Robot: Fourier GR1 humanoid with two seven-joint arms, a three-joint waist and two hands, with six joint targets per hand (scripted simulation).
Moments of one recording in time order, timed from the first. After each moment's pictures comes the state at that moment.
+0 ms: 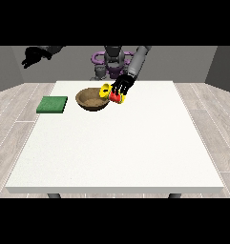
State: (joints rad) left arm -1.00 0.11 -0.27 -0.34 -0.76 0.82 -0.18; right arm -0.57 -0.39 -0.27 -1.12 -0.18 0.10 -0.14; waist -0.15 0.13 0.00
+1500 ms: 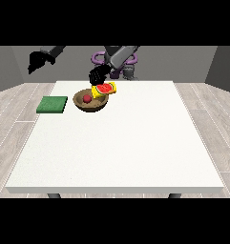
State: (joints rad) left arm -1.11 0.00 -0.83 -0.43 -1.47 0.41 0.44; right arm -0.65 -0.34 -0.25 -0.91 -0.13 0.08 -0.25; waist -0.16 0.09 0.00
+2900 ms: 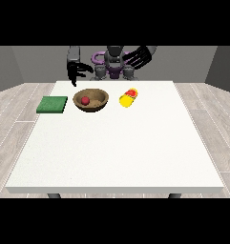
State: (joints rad) left arm -0.95 0.07 -0.07 -0.88 -0.44 0.40 -0.10; right arm -0.61 -0.16 -0.15 -0.98 -0.09 -0.03 -0.21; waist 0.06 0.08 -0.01
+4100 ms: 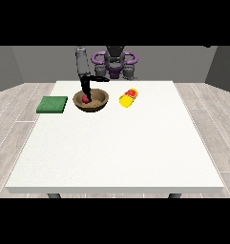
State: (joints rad) left arm -0.98 0.52 0.48 -0.88 0.43 -0.42 0.09; right arm -0.51 -0.03 -0.07 -0.93 -0.11 -0.07 -0.33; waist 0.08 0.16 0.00
